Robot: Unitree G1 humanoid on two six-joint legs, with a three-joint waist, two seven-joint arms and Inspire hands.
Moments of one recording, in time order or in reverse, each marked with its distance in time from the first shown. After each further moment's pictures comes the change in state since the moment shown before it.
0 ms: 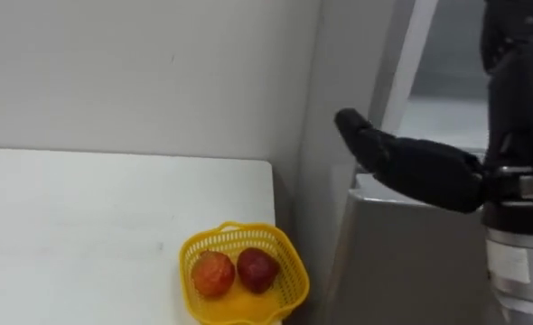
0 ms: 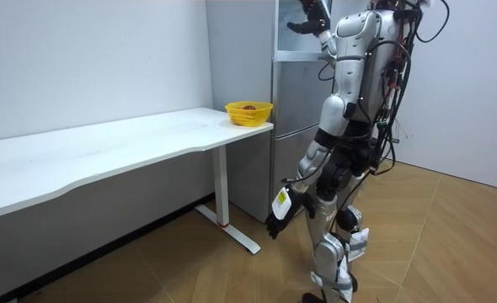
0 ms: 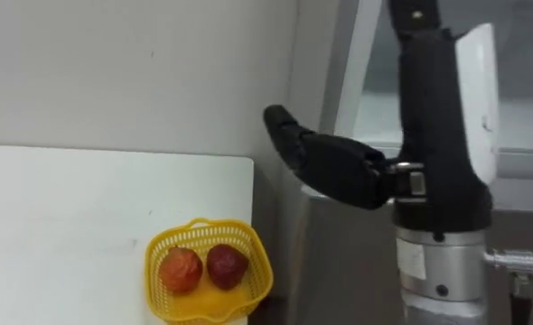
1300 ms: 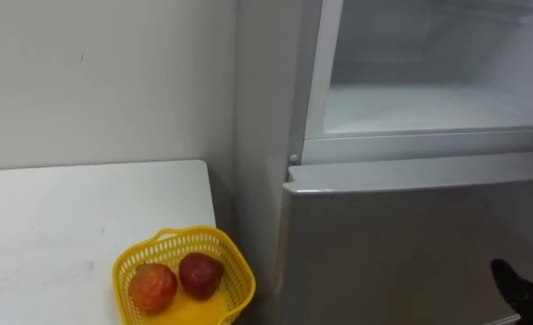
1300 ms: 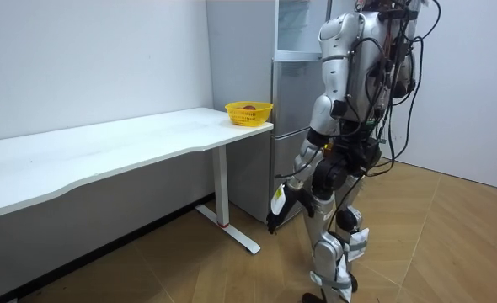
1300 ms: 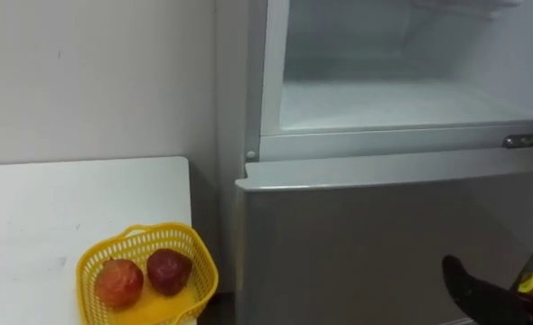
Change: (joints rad) left arm 0.106 -0.013 0.011 -0.152 -0.005 0.076 -0.010; right arm 0.416 0.026 -0.190 0.326 0.231 0.090 -0.146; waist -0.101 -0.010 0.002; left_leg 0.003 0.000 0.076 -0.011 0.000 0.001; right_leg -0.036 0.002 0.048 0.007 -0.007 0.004
